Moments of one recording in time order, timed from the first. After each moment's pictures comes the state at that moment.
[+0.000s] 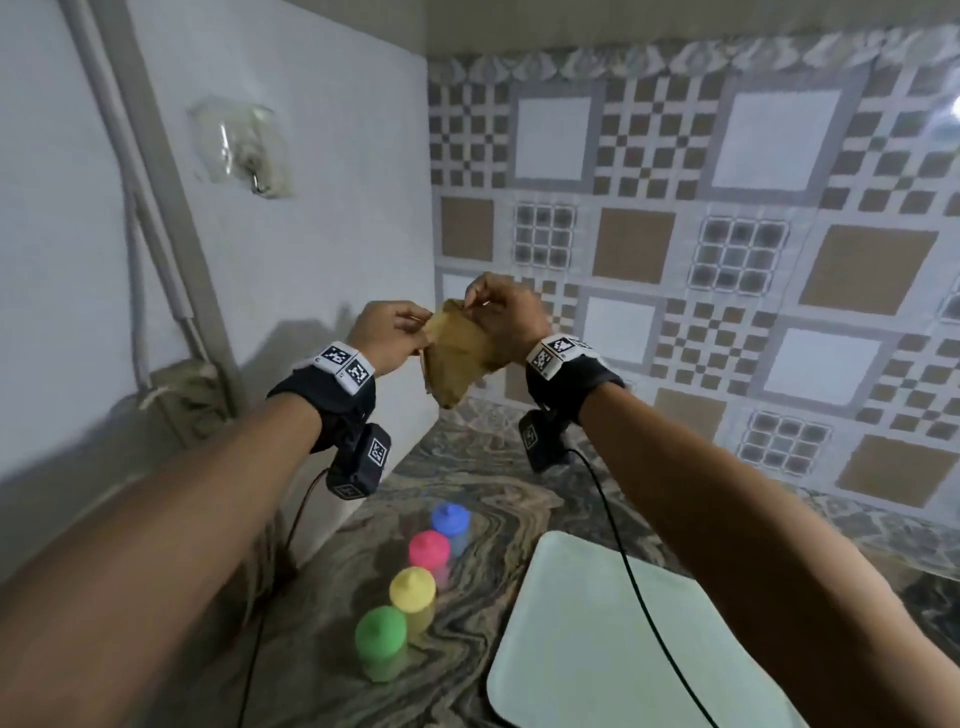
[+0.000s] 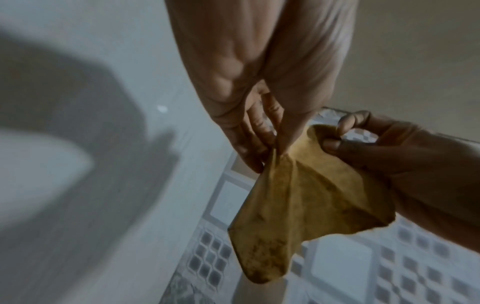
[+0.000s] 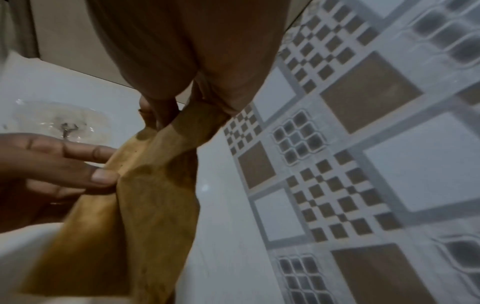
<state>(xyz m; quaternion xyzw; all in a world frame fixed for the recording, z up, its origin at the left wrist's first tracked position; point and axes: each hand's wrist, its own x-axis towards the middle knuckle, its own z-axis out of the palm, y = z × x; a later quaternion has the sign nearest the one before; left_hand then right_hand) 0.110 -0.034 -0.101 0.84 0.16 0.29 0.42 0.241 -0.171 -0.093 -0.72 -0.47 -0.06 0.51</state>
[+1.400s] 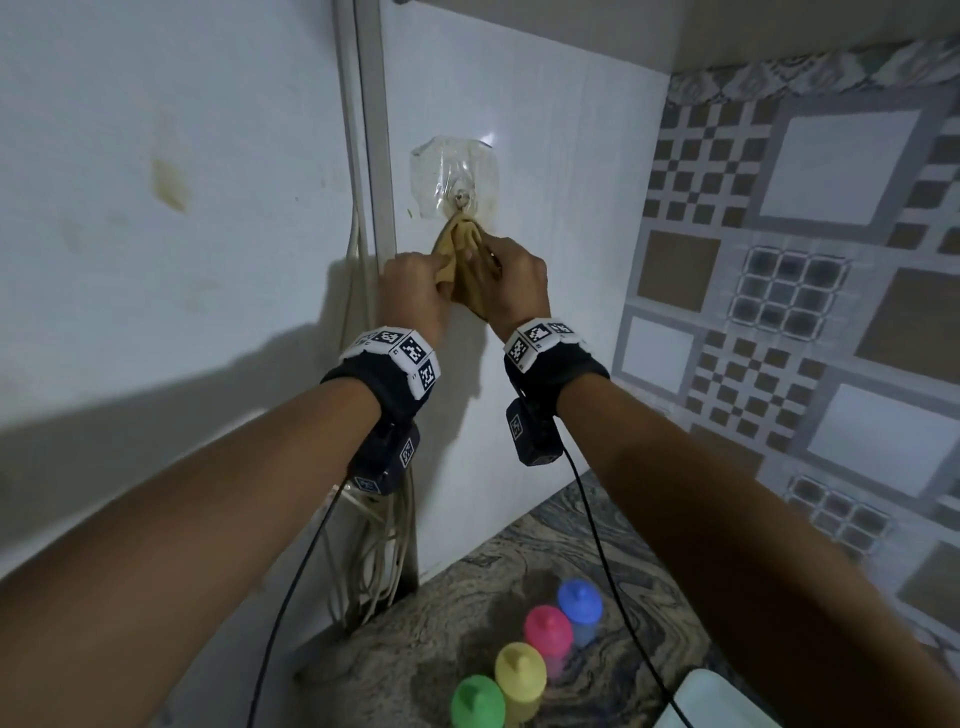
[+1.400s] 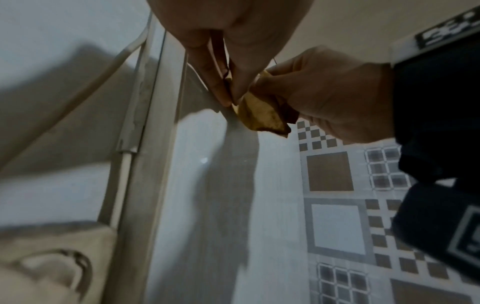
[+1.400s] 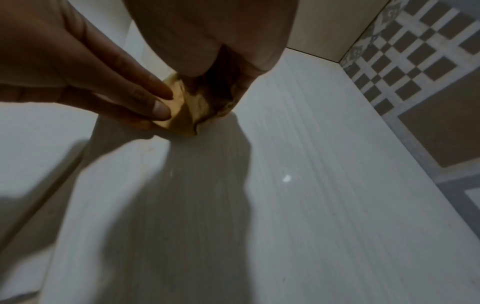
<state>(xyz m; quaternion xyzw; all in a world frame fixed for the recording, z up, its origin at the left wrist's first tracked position) 0.042 0.061 -0.036 0.80 0.34 0.50 0.06 0.166 0.030 -0.039 -0.59 -0.57 -0.08 0.57</state>
